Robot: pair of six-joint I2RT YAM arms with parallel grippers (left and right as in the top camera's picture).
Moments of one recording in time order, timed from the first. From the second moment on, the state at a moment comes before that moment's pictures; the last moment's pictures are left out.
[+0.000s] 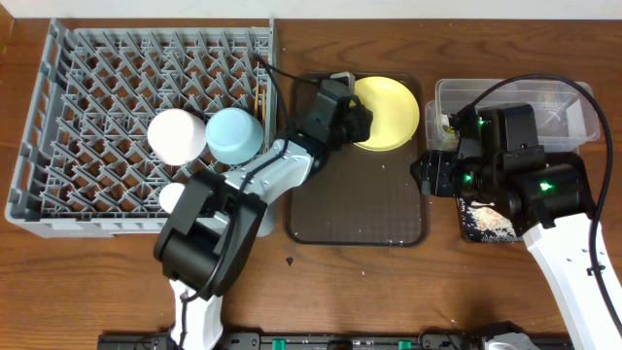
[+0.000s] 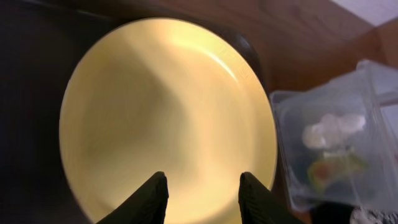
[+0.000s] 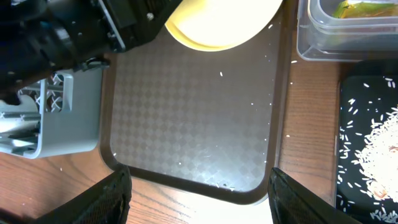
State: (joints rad) left arm -0.55 2.03 1.26 0.11 0.15 -0.66; right arm 0.22 1.24 1.17 -0.96 -0.25 0.32
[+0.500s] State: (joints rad) left arm -0.56 2.09 1.27 -0.07 0.20 -0.67; right arm 0.22 1.24 1.17 -0.97 -0.25 0.32
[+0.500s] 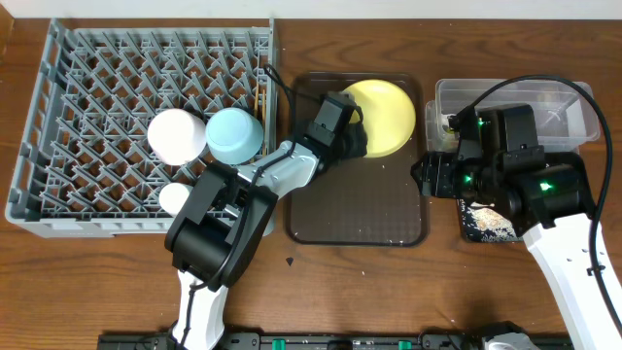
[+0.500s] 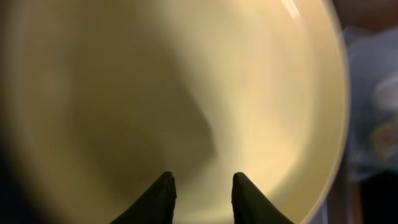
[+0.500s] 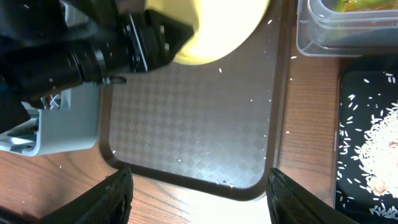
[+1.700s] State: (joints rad) left arm -0.41 1.86 1.26 -0.58 0.18 -0.72; right arm 0.22 1.32 1.16 -0.87 -0.25 0.33
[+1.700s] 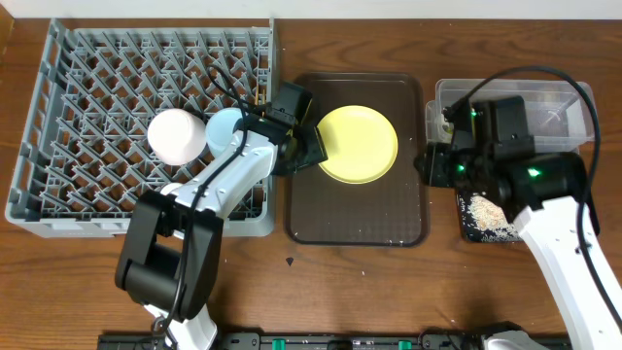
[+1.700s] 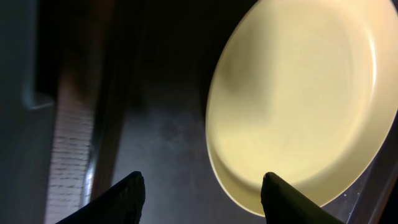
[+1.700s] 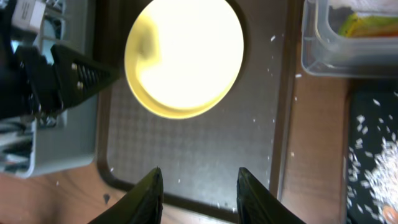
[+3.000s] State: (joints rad) left arm -0.41 1.92 1.26 -0.51 0.20 -0.73; right arm 0.22 1.95 1.16 -0.41 -0.25 0.39
